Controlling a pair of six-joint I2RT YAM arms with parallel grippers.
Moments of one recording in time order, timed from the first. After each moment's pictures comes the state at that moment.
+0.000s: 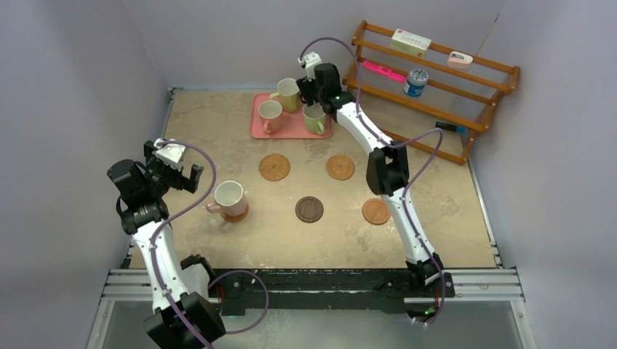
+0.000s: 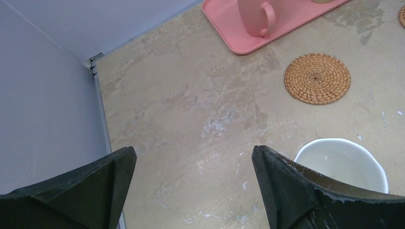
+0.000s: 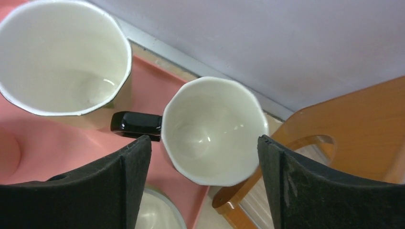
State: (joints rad) left arm 0.56 0.80 0.69 -0.26 0.82 0.56; right arm 0.47 2.61 2.52 -0.32 0.21 -0.23
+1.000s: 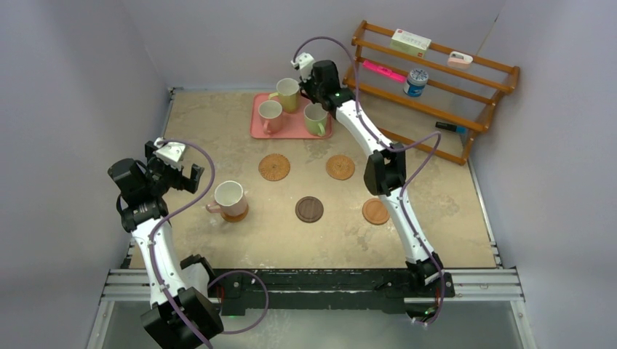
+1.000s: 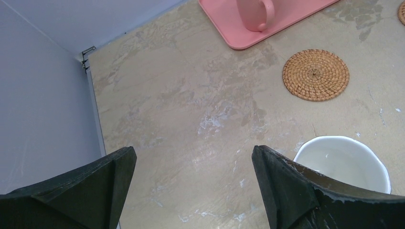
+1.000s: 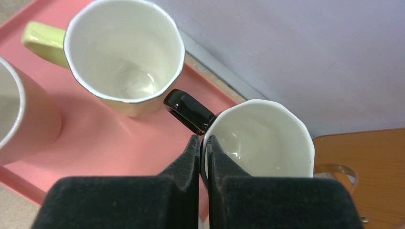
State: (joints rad) left arm 0.56 0.83 0.69 -0.26 0.83 0.56; right arm 0.48 2.68 2.67 -0.45 0.03 -0.32
